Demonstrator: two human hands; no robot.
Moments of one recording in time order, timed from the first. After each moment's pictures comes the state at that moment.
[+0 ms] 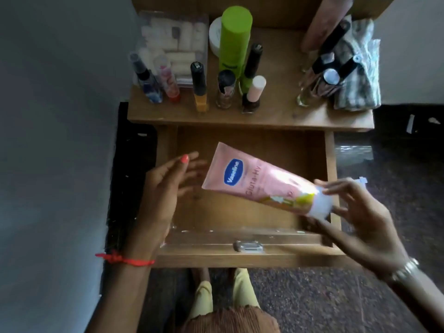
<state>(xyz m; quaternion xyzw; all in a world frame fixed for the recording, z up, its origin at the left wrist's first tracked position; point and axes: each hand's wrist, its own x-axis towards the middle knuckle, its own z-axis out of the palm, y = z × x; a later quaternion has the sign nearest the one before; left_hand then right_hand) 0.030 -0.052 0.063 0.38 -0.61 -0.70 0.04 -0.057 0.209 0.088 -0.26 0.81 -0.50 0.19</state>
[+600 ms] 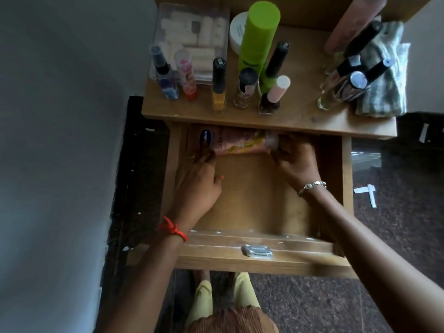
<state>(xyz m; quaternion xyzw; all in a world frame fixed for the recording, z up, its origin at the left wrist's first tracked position) 0.004 -0.048 0.033 0.26 -0.91 -0.30 -0.13 -0.126 0.100 -0.013 -0.20 0.88 -0.40 0.13</state>
